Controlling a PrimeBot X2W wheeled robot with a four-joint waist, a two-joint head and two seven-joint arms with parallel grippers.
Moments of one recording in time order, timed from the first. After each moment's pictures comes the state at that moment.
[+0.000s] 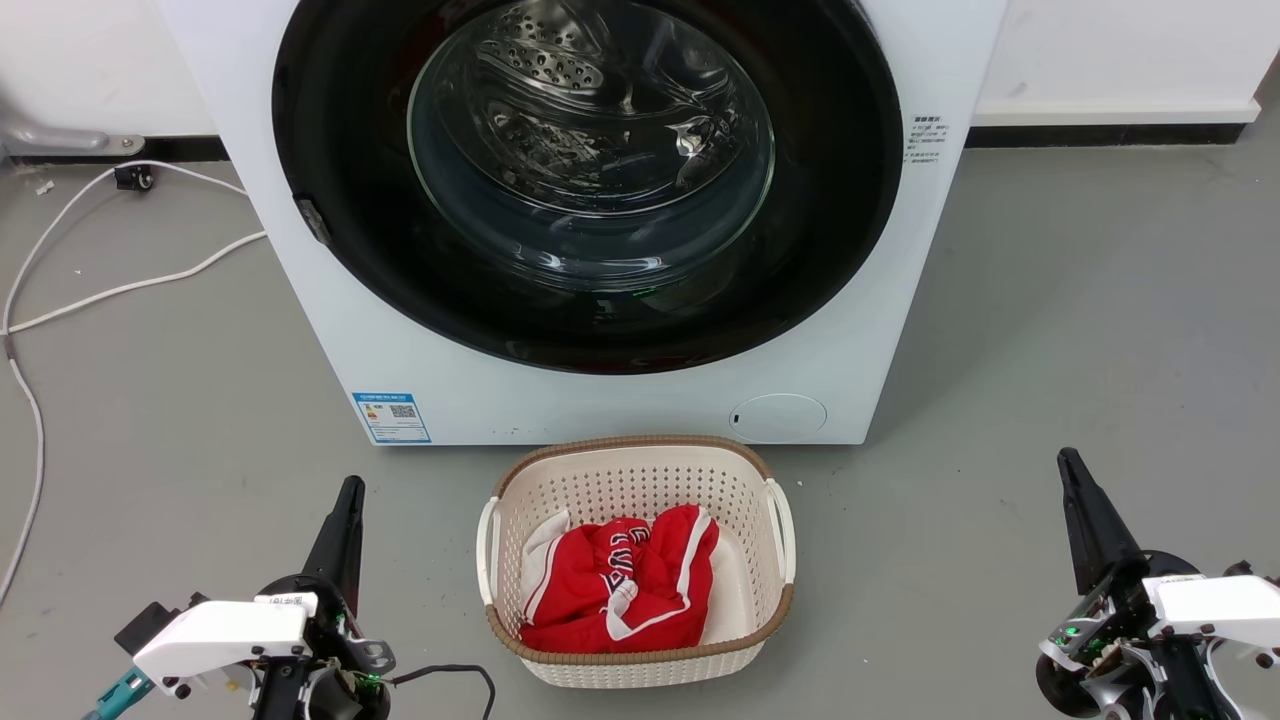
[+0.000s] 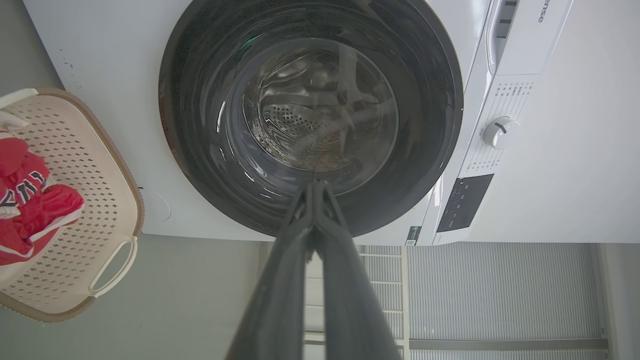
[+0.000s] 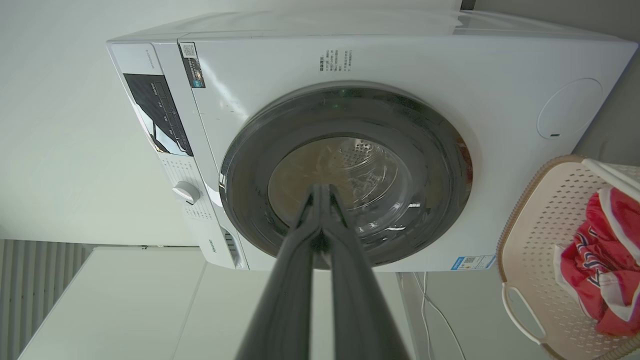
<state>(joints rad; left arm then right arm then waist) -0.10 0.06 0.10 0.25 -1.62 -0.13 0.10 -0.10 -0.07 -0.10 0.24 1.63 0.13 0.10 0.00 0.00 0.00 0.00</state>
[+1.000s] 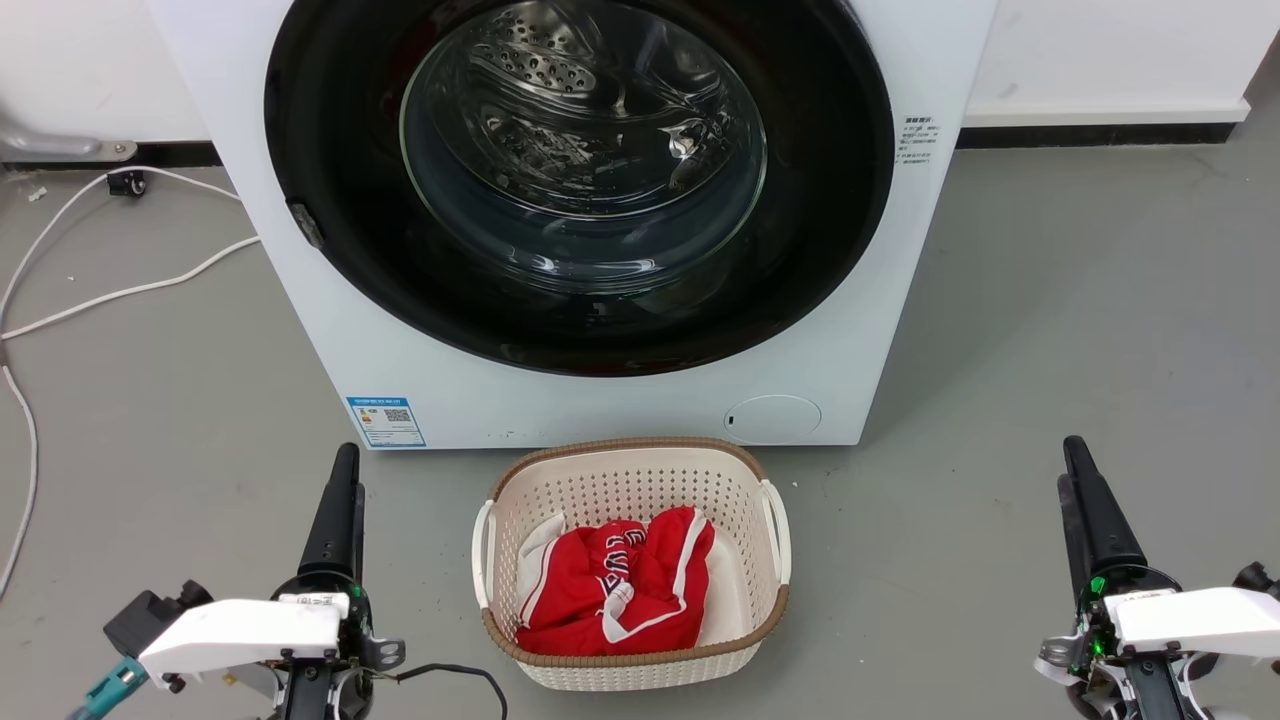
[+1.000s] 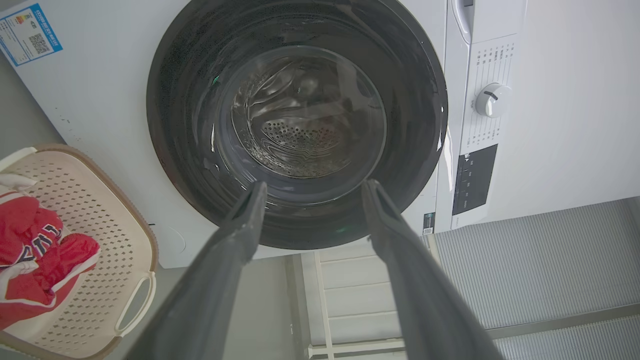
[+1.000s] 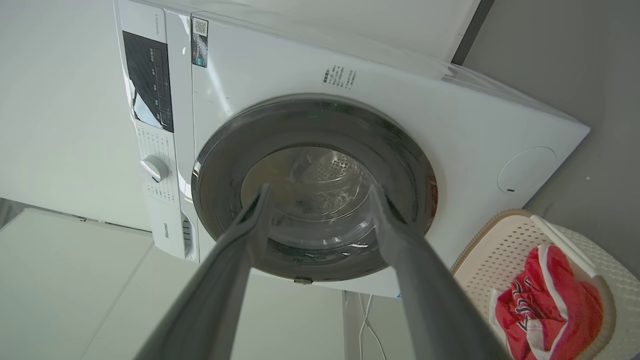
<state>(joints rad) -0.07 0.05 0.05 0.14 -1.44 -0.13 -0.01 -0.05 -0.06 -0.05 0.17 1.37 0.13 -0.02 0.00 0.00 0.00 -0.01</state>
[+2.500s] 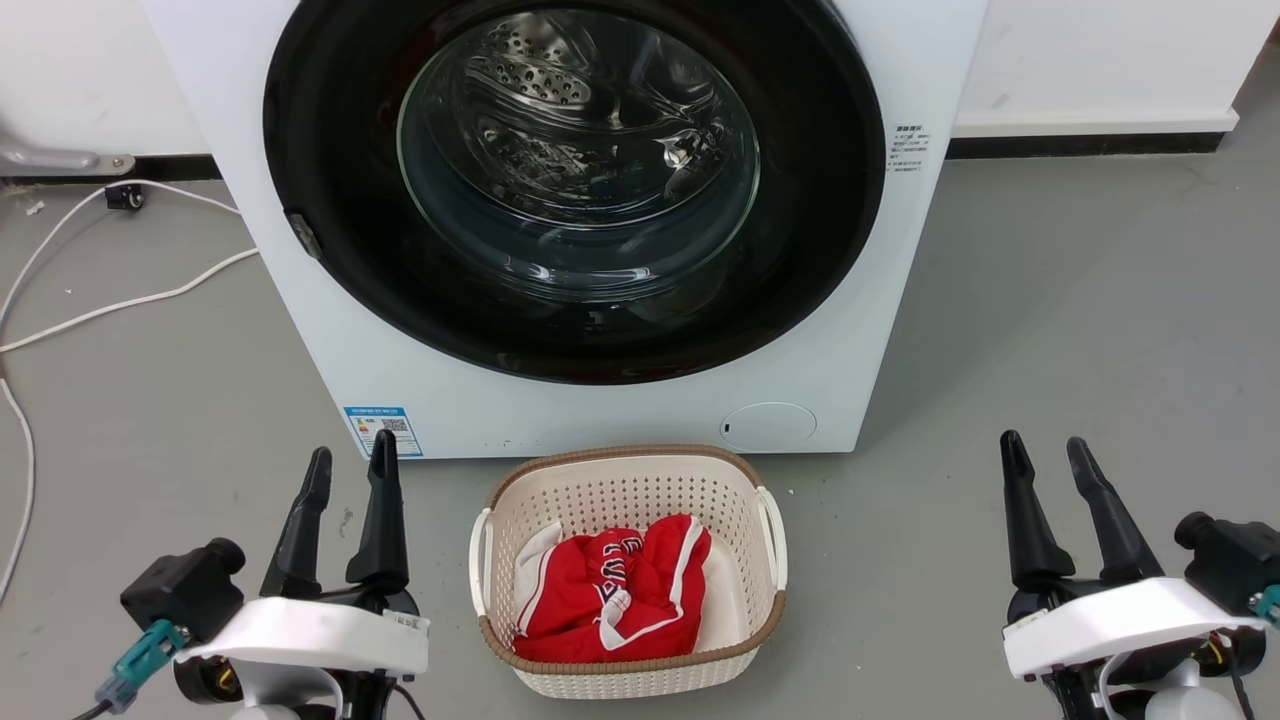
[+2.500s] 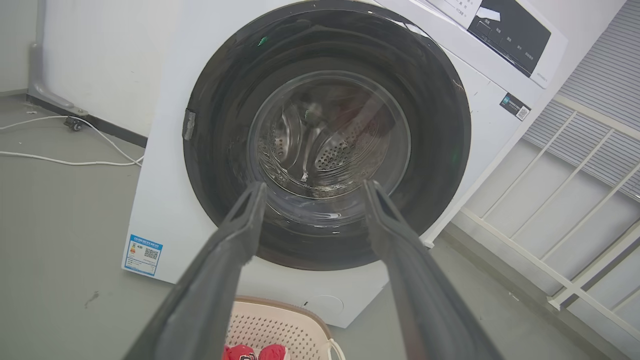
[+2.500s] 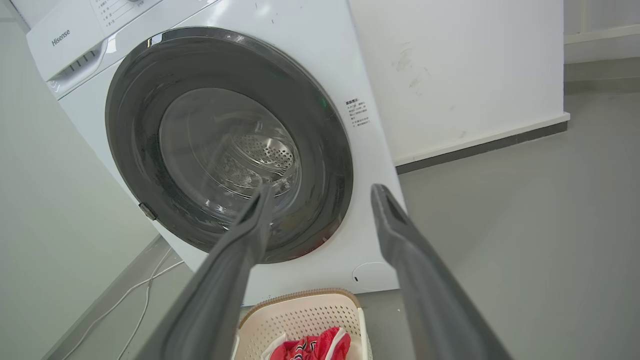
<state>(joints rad) -0.04 0.06 0.02 0.04 -0.56 -0.13 -0.15 -0.03 -0.06 -0.01 0.08 0.43 0.13 -0.13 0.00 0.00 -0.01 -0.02</state>
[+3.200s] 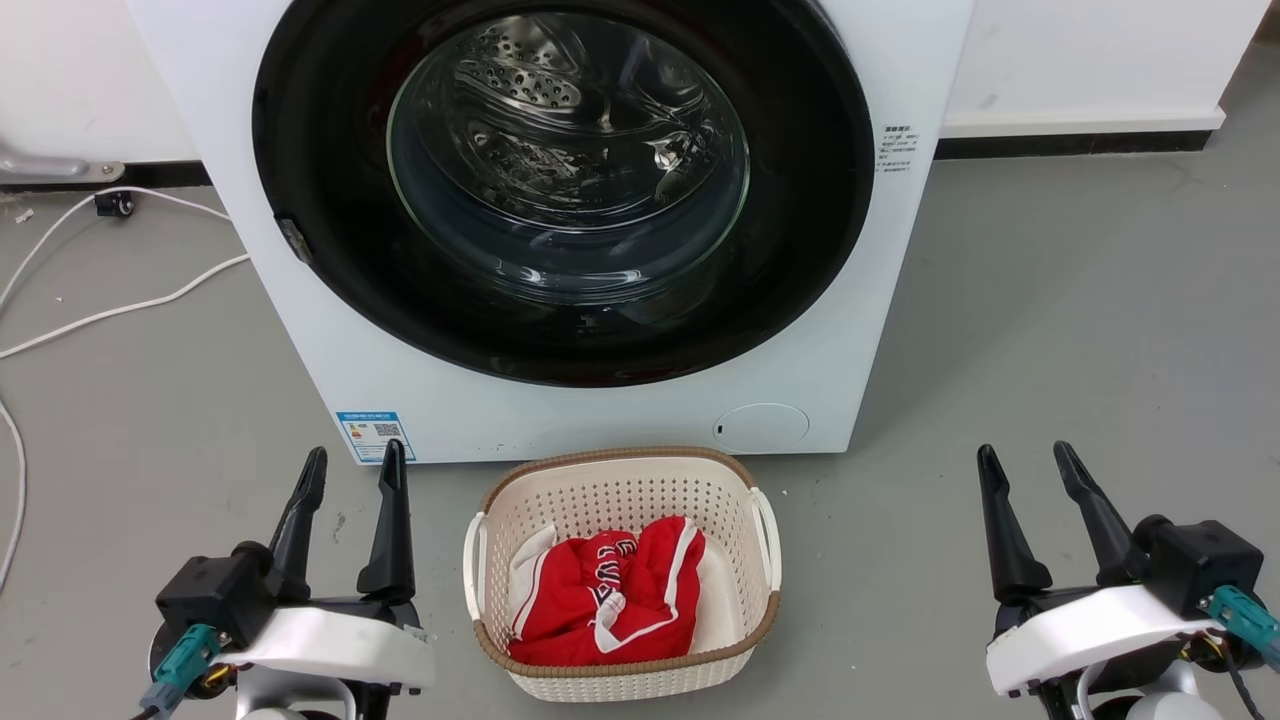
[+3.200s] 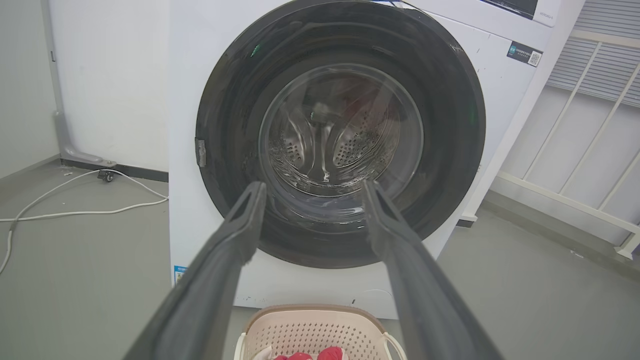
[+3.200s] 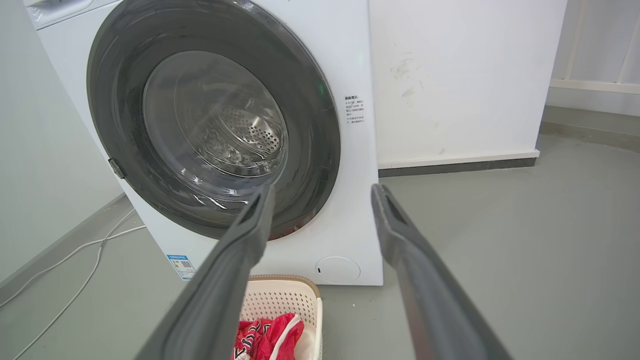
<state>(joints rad) -0.03 0.06 0.03 0.05 -0.32 -0.13 -0.20 -0.02 -0.05 0.00 0.07 0.21 0.13 -0.12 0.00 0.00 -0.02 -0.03</state>
